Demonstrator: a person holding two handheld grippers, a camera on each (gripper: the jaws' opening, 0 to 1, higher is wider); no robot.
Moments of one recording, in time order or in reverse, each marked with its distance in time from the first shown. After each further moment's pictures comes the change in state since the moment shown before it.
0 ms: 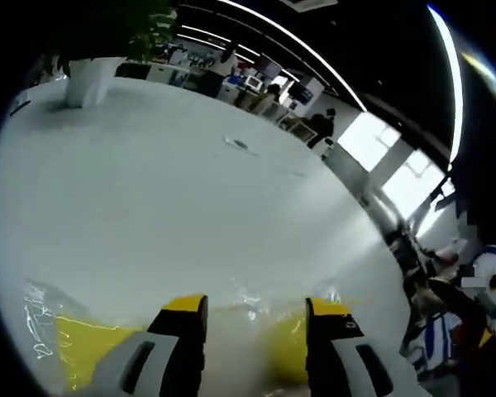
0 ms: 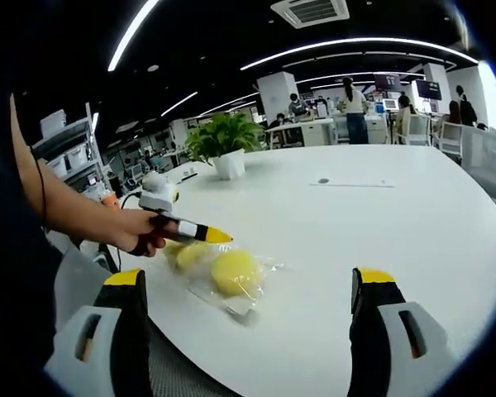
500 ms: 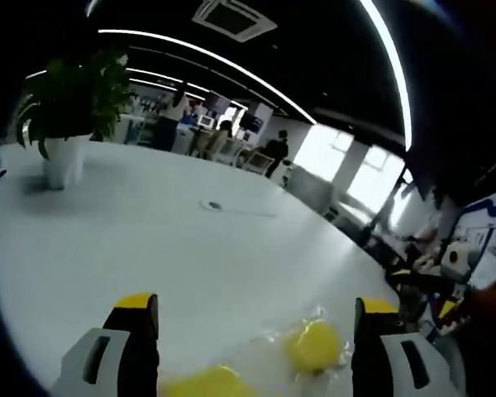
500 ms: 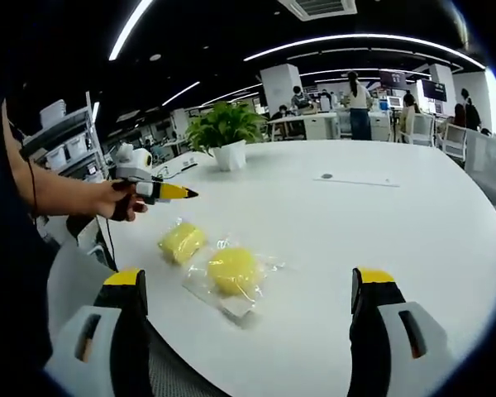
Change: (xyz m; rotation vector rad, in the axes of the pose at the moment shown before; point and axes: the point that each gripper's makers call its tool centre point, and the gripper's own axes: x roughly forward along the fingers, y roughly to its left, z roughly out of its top) left arm -0.084 0.020 0.063 0.242 -0.076 -0.085; right arm 0.014 0.002 0.003 -0.042 0.047 0.005
